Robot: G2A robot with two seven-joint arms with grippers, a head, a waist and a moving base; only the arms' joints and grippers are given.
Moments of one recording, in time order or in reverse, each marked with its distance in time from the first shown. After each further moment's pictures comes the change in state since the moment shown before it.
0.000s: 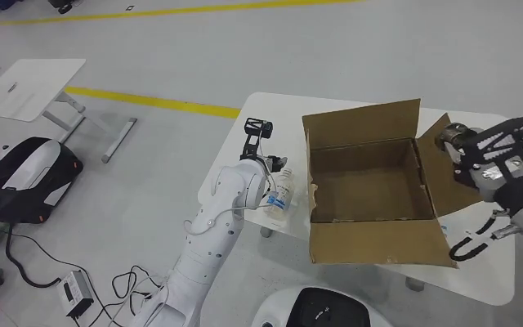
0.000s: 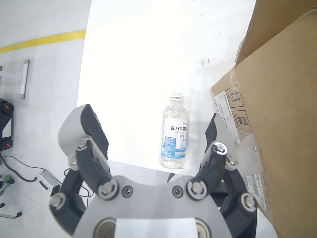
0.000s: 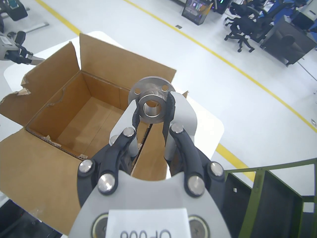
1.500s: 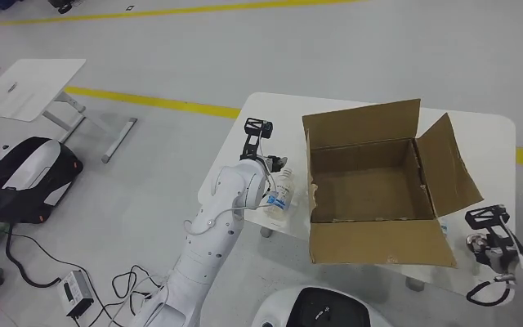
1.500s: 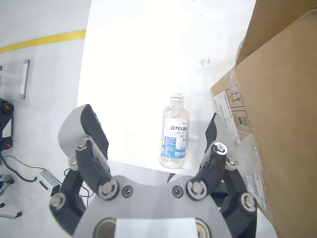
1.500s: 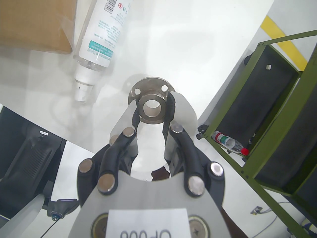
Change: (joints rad) left arm 0.000 0.000 0.000 0.000 0.000 0.000 0.000; right arm -0.221 0.061 0.091 0.431 -0.166 -0.024 0.185
